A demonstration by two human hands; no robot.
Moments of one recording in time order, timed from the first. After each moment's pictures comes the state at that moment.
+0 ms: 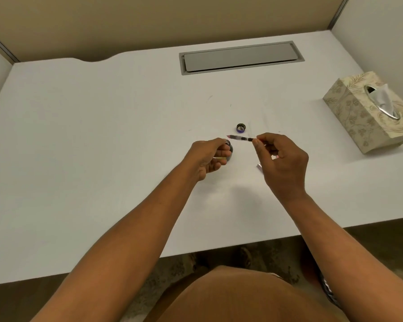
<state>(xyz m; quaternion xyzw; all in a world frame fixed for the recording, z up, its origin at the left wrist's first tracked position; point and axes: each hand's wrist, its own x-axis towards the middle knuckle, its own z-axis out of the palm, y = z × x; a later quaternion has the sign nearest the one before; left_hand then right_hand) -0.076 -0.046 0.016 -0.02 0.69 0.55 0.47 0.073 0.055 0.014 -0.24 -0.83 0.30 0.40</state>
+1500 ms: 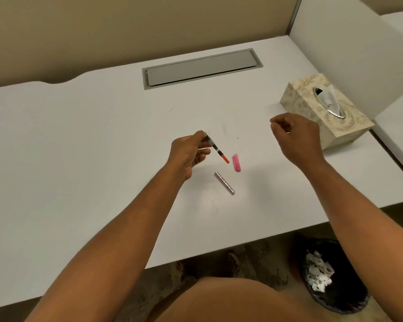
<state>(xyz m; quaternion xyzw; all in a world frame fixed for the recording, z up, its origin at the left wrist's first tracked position) -0.035 0.037 0.028 -0.01 0.68 0.62 0.39 0.130 0.225 0.032 -0.34 -0.86 0.28 0.28</state>
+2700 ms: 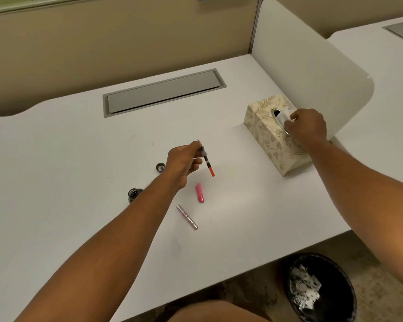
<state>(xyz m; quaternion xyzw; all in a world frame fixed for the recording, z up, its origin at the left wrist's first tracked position) -0.025 0.160 0.017 0.04 0.69 0.60 0.41 0.149 0.422 0.021 -0.53 -0.82 0.16 0.16</state>
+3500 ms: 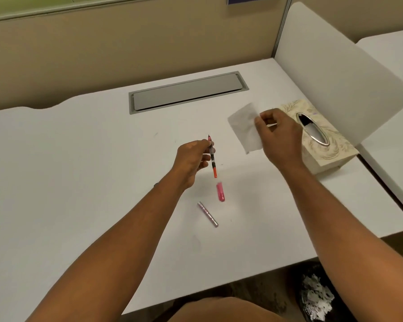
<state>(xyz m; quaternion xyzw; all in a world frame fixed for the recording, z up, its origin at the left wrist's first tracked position) -0.045 0.127 0.028 0.08 0.68 0.61 0.39 0.090 0.281 0.054 -0.37 -0.79 0.31 0.37</state>
